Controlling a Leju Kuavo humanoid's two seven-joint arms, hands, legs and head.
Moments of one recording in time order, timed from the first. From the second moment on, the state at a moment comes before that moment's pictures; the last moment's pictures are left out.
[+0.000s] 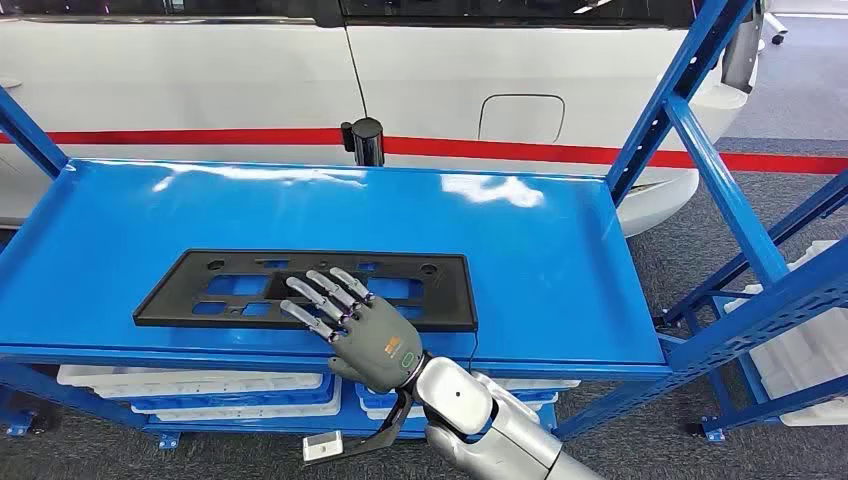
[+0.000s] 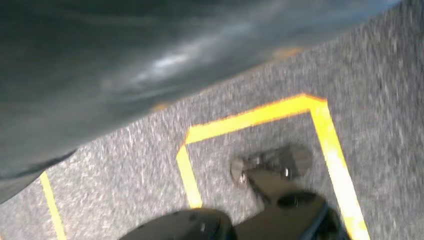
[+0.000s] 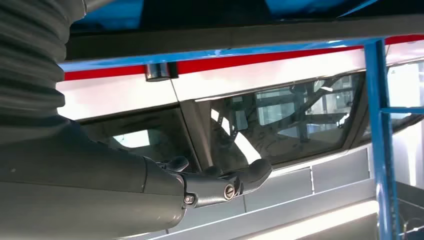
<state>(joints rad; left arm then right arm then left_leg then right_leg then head) -0.03 -0.06 0.31 -0.19 -0.58 0.15 -0.32 -0.34 0.07 0.90 -1.26 1.21 -0.51 -0.08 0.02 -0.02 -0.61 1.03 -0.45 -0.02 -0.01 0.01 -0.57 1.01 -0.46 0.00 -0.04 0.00</state>
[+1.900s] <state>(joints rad) -0.08 -0.07 0.34 -0.19 -0.63 0.17 -0.30 -0.62 0.35 0.88 -0.67 1.26 -0.49 0.15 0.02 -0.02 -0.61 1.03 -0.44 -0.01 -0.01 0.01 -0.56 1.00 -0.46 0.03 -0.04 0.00</state>
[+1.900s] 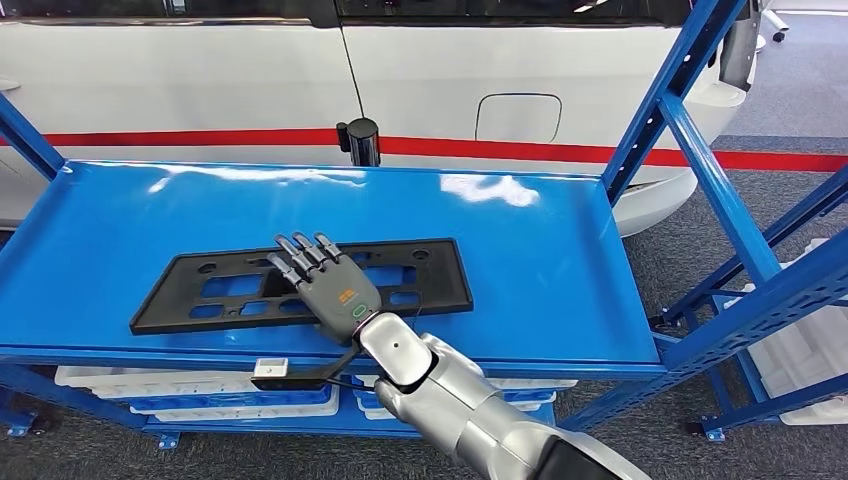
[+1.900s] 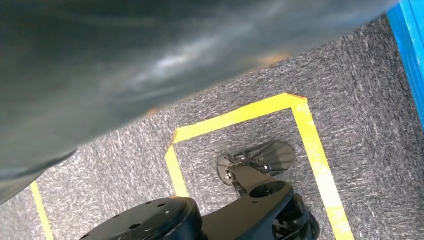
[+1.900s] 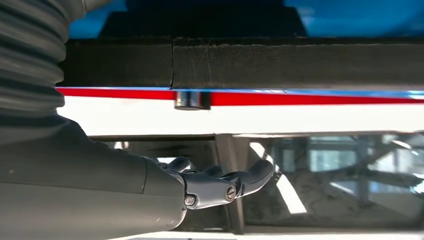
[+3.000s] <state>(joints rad) -0.08 -0.08 0.39 -0.19 -0.63 0.19 -0.36 -0.66 0.37 0.87 -0.53 1.33 -0.44 0.30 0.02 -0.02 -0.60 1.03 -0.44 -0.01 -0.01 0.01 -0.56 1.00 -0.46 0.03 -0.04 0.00</state>
